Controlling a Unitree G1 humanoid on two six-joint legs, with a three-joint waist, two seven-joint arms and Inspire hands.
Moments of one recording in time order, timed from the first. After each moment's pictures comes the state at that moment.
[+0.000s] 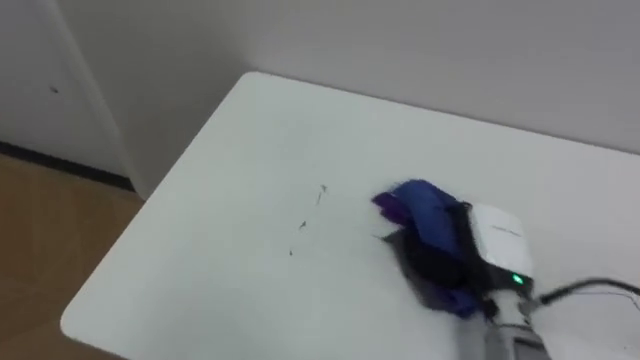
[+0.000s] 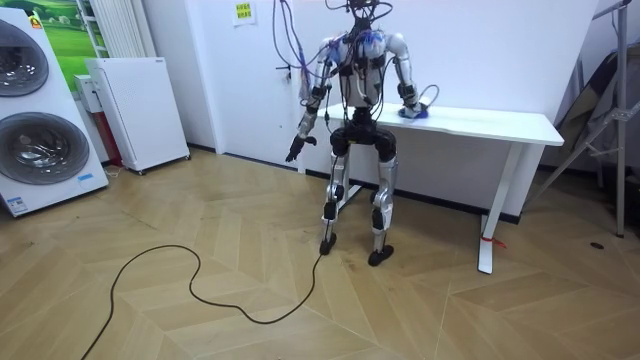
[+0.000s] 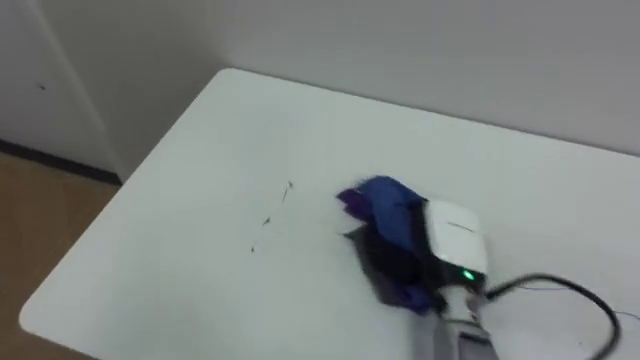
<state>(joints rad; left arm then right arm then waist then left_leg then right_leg) 0.39 0.27 0.25 0.89 0.56 0.14 0.12 0.21 -0.32 0.00 0.61 -0.84 -0.13 -0.71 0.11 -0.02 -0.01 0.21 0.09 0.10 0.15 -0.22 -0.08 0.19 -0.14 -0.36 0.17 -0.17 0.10</state>
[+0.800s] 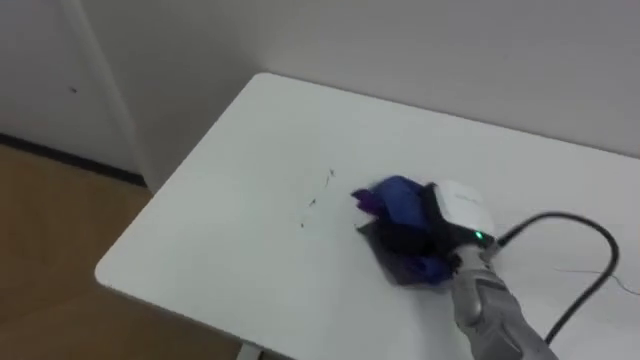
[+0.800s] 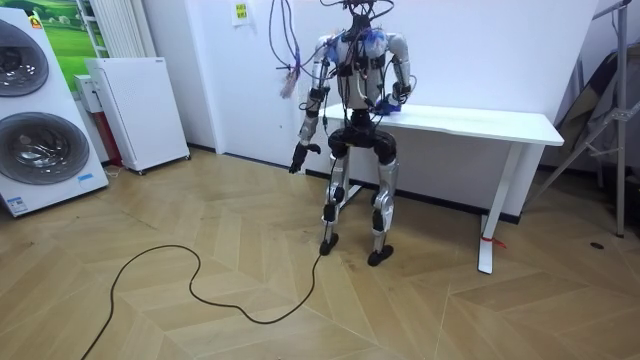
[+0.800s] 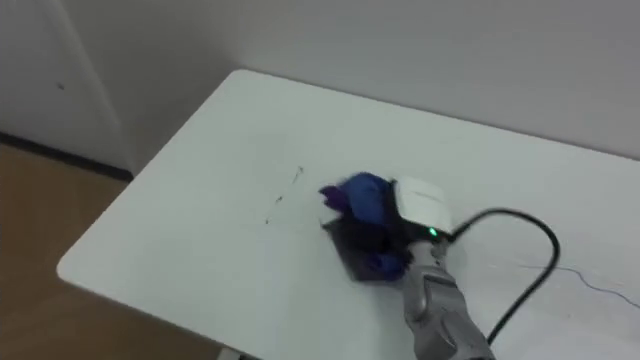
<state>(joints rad) 0.40 0.23 0.07 0.88 0.54 0.21 0.06 -0.15 -0.23 0.30 0.54 -0.87 0.08 -0.29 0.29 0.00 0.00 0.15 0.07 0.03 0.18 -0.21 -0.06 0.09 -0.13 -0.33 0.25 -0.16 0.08</state>
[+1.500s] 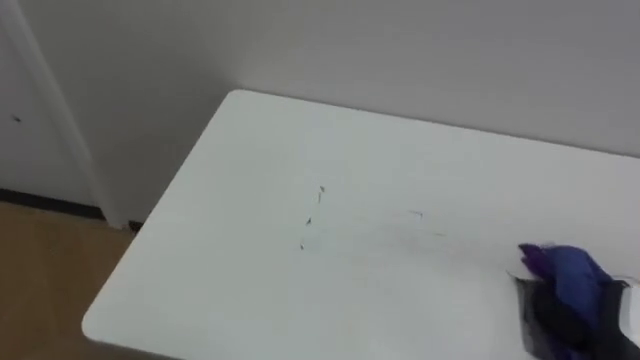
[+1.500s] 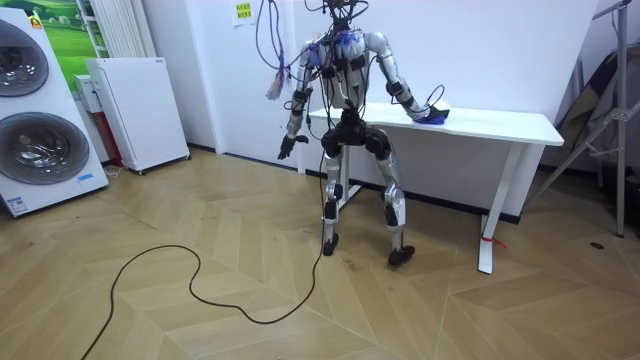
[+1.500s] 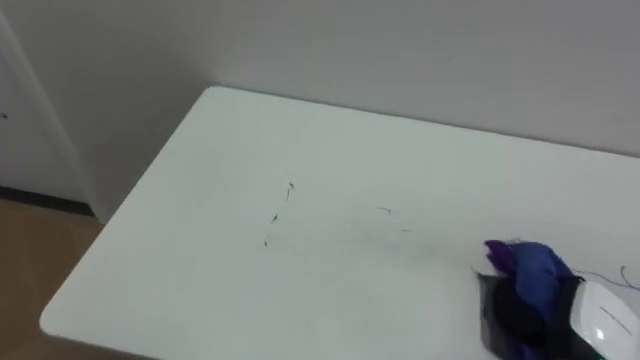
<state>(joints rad) 0.32 0.34 0.18 0.91 0.55 0.10 0.10 0.21 -0.40 -0.03 0.81 -0.53 -0.09 -0.72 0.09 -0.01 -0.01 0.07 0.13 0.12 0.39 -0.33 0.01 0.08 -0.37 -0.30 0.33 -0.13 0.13</state>
